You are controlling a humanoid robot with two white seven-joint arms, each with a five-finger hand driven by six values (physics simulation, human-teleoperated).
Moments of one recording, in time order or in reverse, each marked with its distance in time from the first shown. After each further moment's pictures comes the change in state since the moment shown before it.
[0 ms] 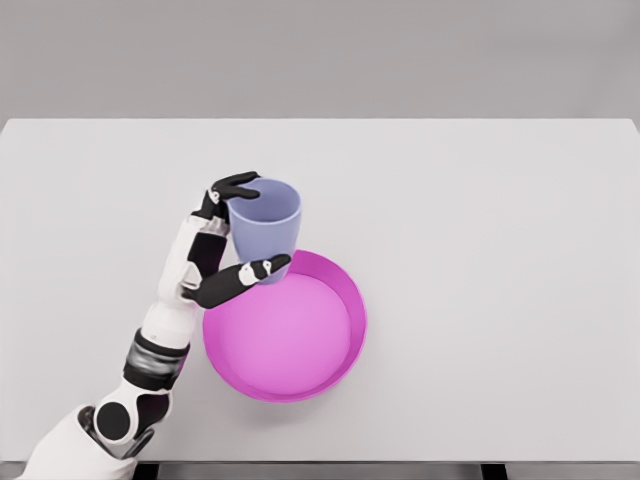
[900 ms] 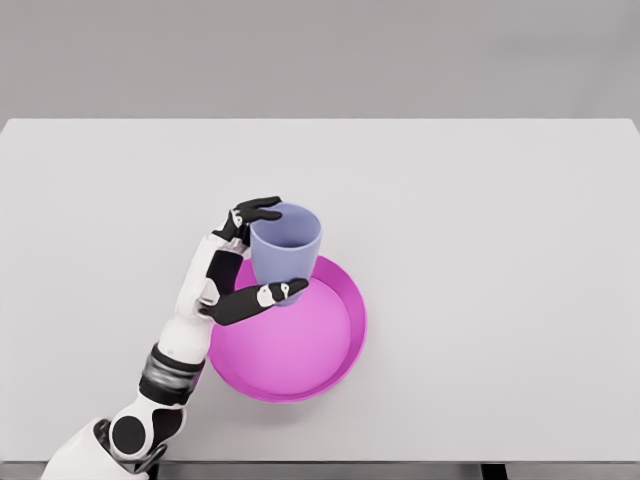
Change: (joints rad) left arm 0.018 -0.025 -0.040 0.021 -0.023 0.000 0.016; right arm 0.000 0.000 0.000 0.000 0.000 0.000 0.000
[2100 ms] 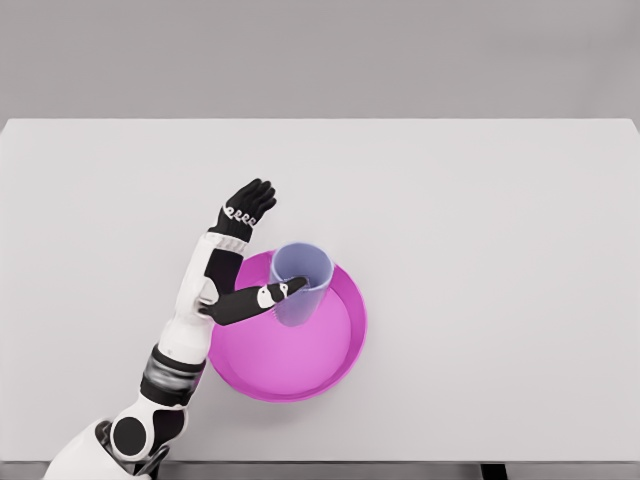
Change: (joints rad) left arm 0.008 -0.007 0.001 -0.011 0.026 0.001 0.001; right arm 0.000 0.000 0.000 0.000 0.000 0.000 0.000
